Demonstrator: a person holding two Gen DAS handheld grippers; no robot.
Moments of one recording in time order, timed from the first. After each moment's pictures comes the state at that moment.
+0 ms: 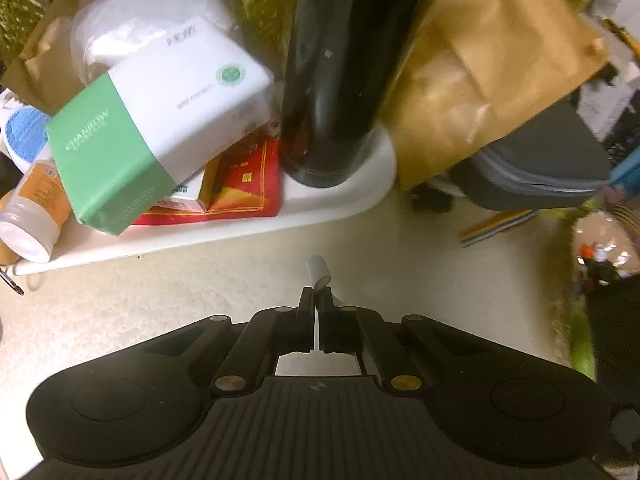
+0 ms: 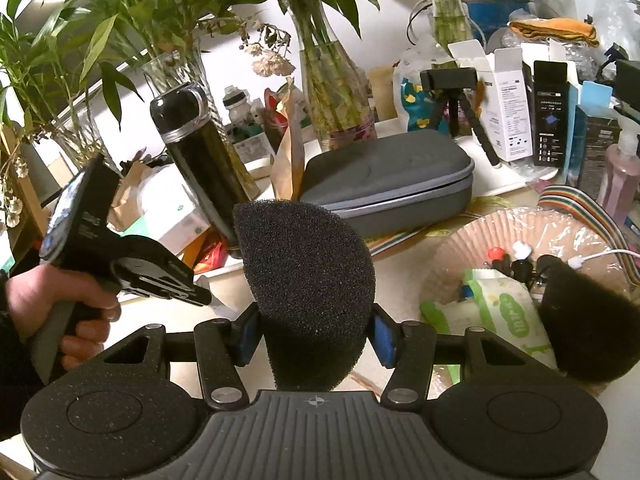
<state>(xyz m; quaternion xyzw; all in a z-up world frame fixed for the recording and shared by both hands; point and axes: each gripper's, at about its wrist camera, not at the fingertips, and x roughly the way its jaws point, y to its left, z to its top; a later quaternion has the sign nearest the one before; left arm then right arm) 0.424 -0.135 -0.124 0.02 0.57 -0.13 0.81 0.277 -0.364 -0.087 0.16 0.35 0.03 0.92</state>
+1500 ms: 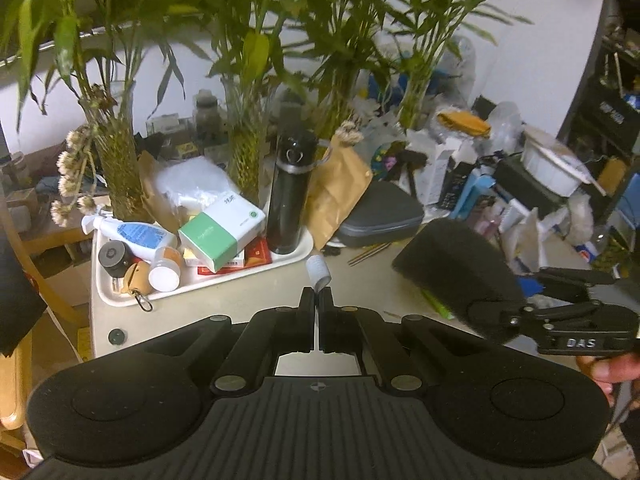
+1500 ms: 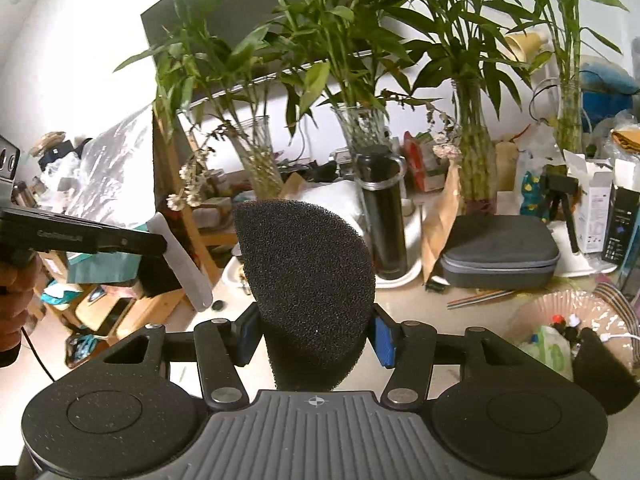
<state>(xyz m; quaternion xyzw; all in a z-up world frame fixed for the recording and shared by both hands) 0.205 -0.031 0.097 0.03 0.38 -0.25 0.89 0.175 -0.296 0.053 0.09 0.31 0.19 0.93</state>
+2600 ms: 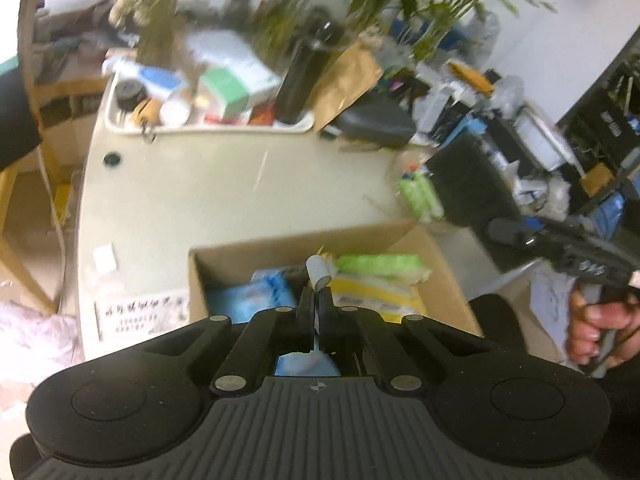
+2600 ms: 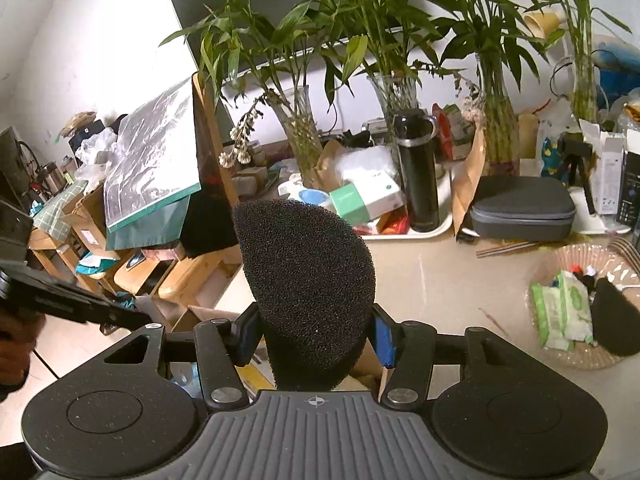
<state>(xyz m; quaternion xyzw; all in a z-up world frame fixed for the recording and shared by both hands) 0.119 0.034 0.031 -0.07 0.50 -0.23 0.83 0.105 -0.288 0.048 0.09 0.34 0.23 0.91</state>
